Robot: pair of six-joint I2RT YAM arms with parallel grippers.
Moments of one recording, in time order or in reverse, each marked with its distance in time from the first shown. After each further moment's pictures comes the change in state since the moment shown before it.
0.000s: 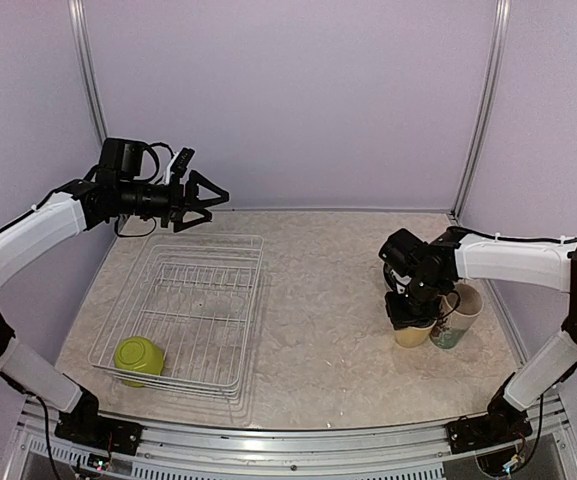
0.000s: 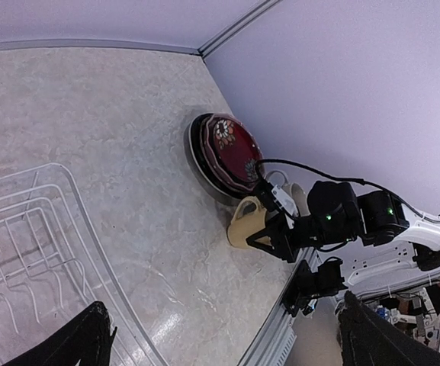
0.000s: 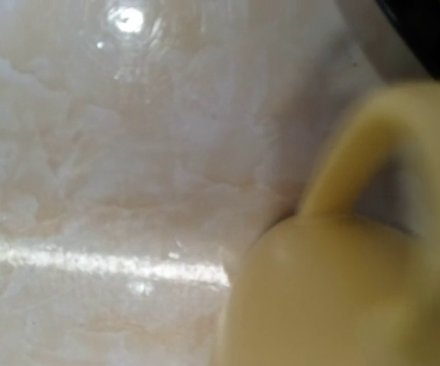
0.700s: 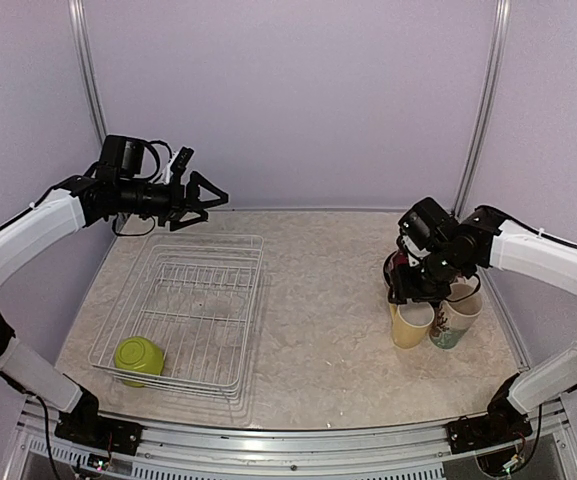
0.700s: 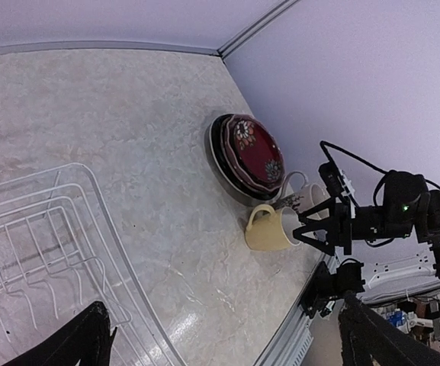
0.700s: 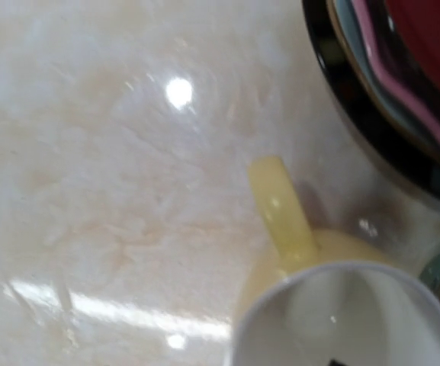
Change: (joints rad) left arm -0.009 0.003 0.026 -0.060 -0.056 0.048; right arm 0.004 -0.171 0.091 -0.053 0.005 -0.027
